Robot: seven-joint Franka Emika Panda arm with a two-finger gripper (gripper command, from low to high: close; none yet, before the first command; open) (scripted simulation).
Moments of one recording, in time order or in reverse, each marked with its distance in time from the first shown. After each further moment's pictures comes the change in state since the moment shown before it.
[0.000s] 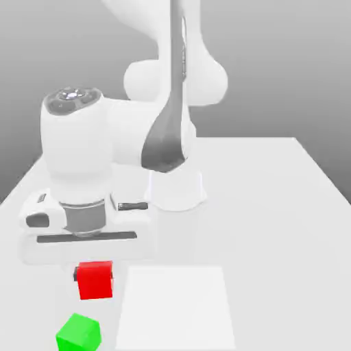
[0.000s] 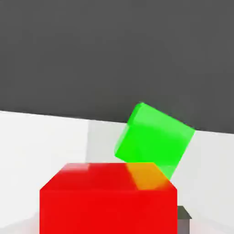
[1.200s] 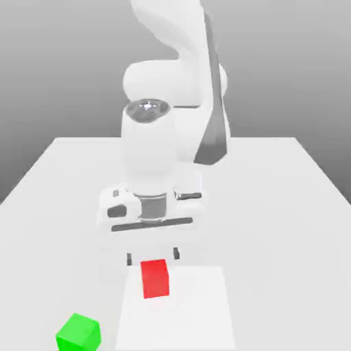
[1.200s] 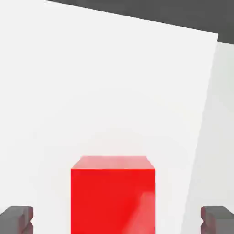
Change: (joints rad) arm 0.157 -0.091 0.048 -0.427 -0.003 0.346 0.088
